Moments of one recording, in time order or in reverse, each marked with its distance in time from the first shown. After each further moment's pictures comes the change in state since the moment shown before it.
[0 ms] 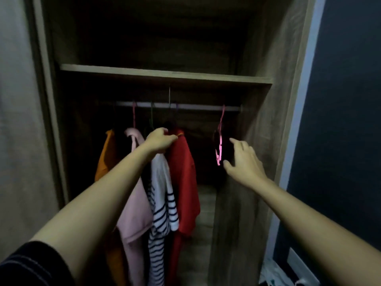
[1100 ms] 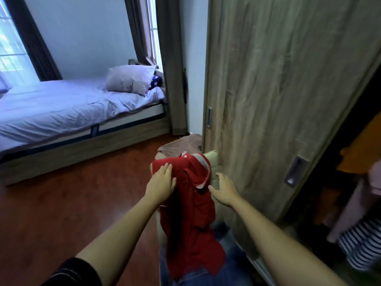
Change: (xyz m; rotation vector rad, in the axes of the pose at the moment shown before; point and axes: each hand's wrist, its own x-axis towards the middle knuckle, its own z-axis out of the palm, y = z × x) left_hand -0.547 -0.350 -0.315 0.911 0.381 -0.752; right_hand -0.357 -0.455 0.261 0.586 -1.076 -0.525
